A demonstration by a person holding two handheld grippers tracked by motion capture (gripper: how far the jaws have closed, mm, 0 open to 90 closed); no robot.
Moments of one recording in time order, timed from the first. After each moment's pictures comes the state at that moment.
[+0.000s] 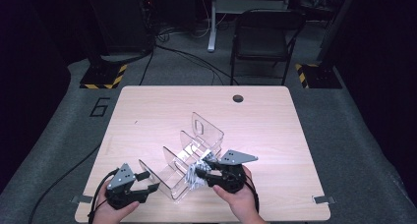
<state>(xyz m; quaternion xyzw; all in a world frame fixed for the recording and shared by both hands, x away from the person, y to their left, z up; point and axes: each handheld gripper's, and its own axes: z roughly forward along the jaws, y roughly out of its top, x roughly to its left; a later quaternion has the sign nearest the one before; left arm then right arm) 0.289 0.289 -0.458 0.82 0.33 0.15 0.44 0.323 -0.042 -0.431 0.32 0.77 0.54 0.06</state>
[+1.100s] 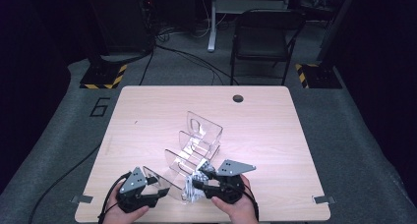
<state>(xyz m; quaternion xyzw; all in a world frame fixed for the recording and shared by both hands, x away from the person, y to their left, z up) 0.283 0.262 -0.462 0.83 0.31 0.14 0.44 0.304 -0.041 -0.436 0.30 0.78 0.55 0.05</state>
